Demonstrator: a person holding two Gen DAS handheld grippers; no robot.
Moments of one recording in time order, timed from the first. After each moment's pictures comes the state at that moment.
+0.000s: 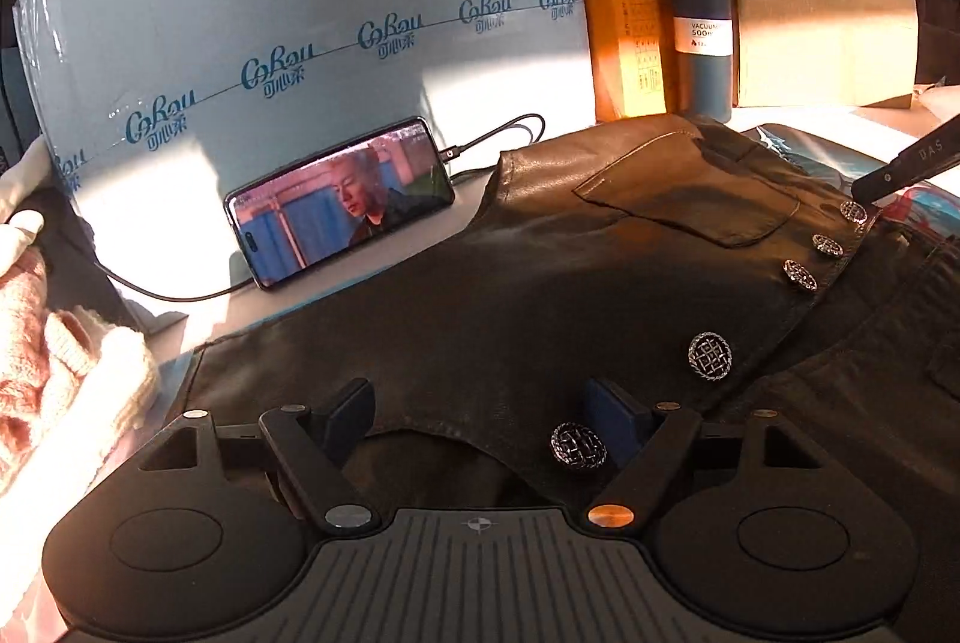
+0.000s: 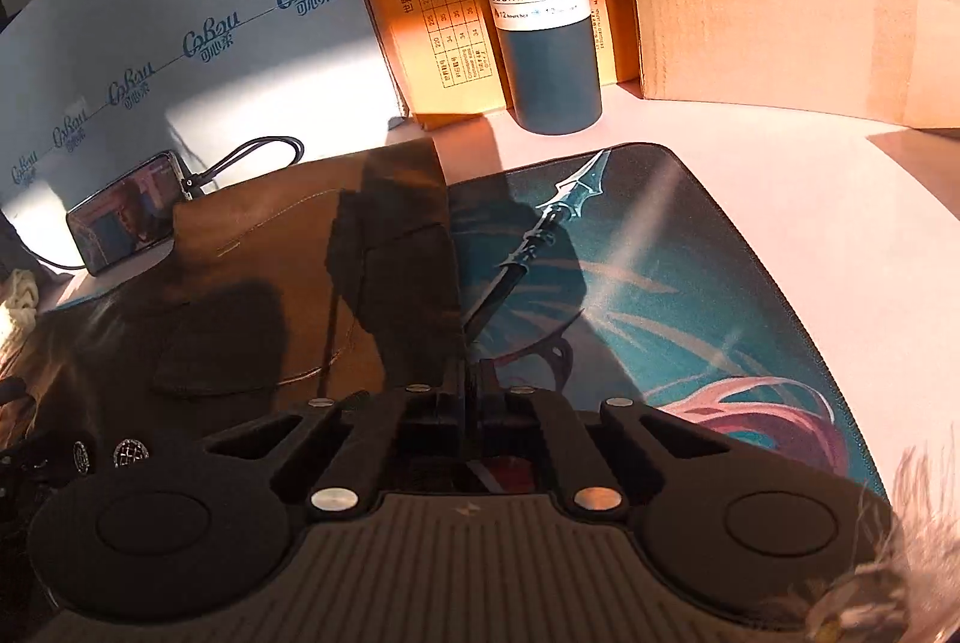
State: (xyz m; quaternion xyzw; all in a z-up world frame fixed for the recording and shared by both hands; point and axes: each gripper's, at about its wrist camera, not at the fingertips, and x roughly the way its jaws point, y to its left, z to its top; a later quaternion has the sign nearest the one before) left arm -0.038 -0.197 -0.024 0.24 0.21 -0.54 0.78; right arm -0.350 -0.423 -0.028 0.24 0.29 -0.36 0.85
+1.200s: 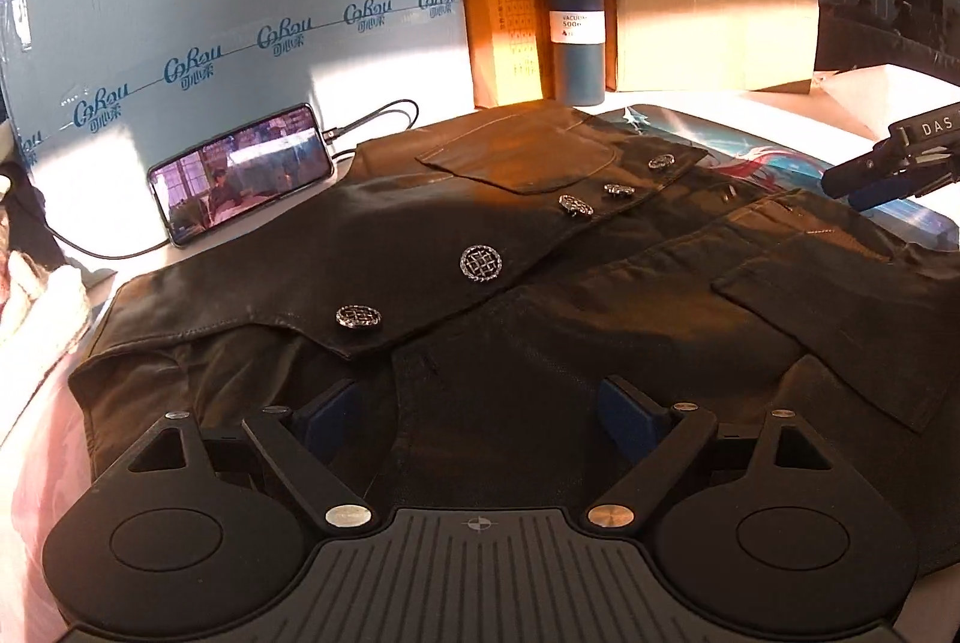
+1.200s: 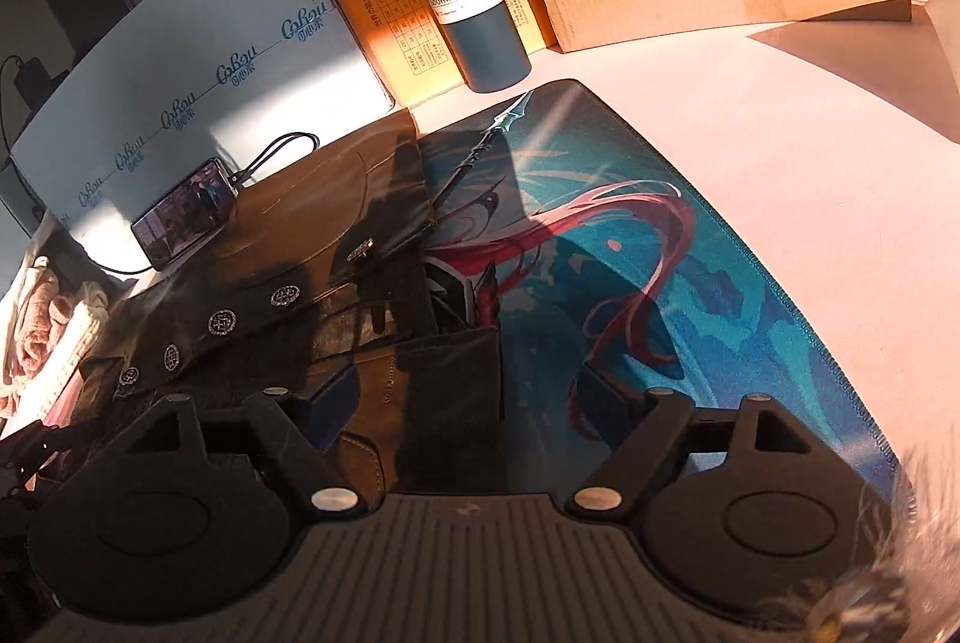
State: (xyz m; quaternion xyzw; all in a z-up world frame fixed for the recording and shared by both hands) left arm -0.125 -0.152 -0.027 0.25 0.21 -0.58 0.74; right arm -0.447 -0.345 -0.023 0.31 0.25 -0.34 0.85
